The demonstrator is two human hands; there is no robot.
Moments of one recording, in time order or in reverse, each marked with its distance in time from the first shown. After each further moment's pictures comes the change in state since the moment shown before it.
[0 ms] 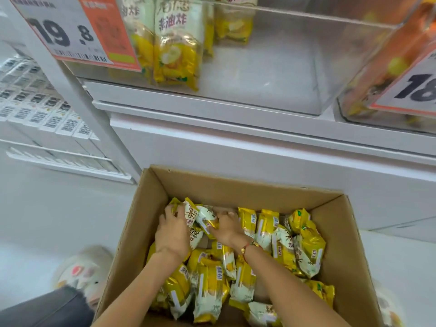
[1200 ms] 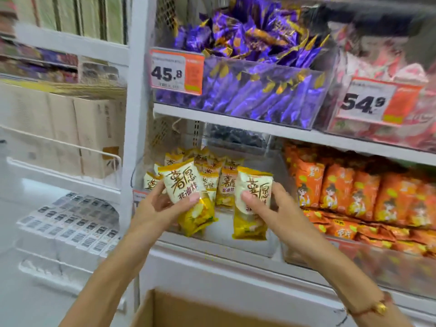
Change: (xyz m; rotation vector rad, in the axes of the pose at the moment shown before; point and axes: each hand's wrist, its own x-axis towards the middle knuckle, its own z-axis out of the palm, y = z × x) left_hand -0.108 0.018 -0.325 -1.565 0.348 0.569; right_hand -0.252 -0.147 -0.299 0.449 0.622 -0.707
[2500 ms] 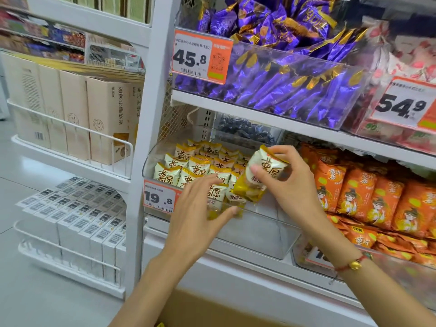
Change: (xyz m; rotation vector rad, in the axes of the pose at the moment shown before) left_hand 0.023 -0.043 0.024 0.777 0.111 0.444; right_hand 0.056 0.002 0.007 -0.202 0.285 -0.319
